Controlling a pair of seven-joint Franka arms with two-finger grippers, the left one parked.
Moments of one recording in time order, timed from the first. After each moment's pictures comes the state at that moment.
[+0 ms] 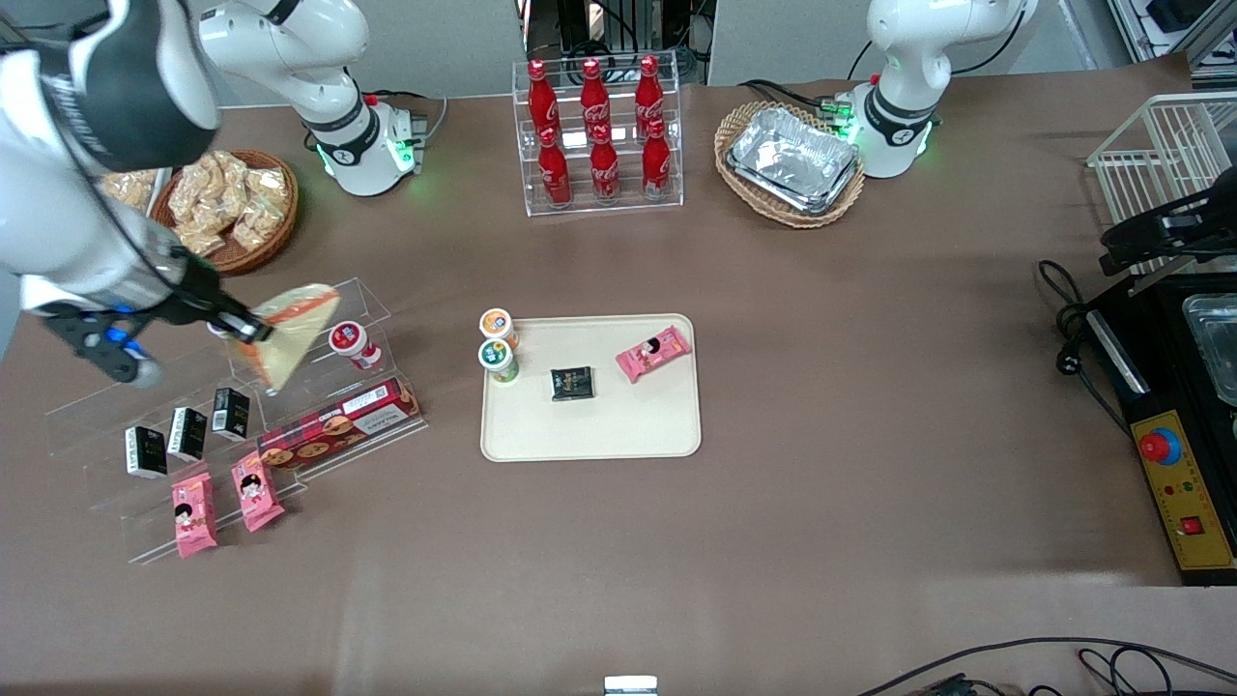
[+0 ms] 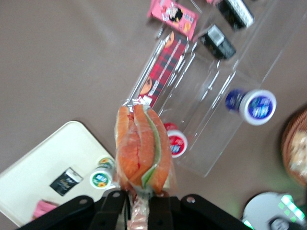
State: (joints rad) arm 0.09 0.04 0.07 -1.69 0.04 1.63 0.84
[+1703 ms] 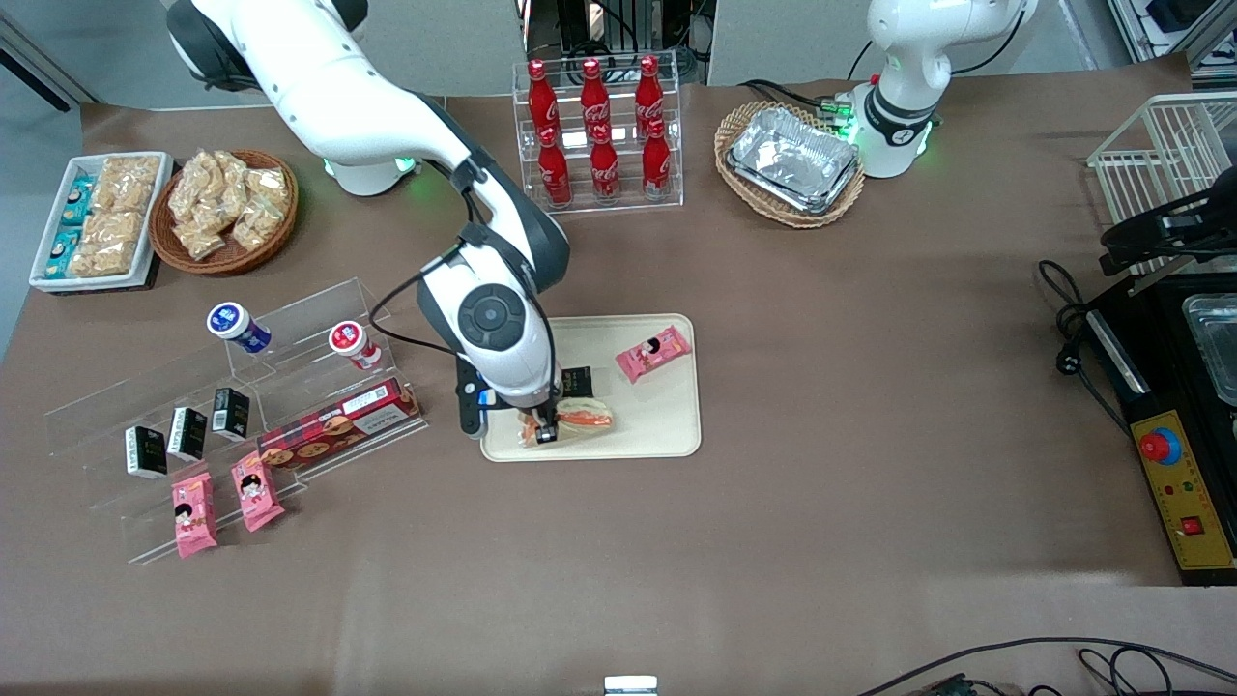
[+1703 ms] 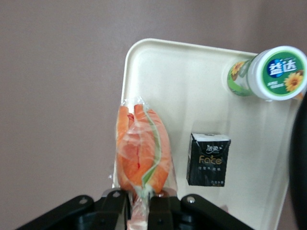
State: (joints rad) arm 0.54 0.64 0.07 -1.48 -0.03 2.15 2.06
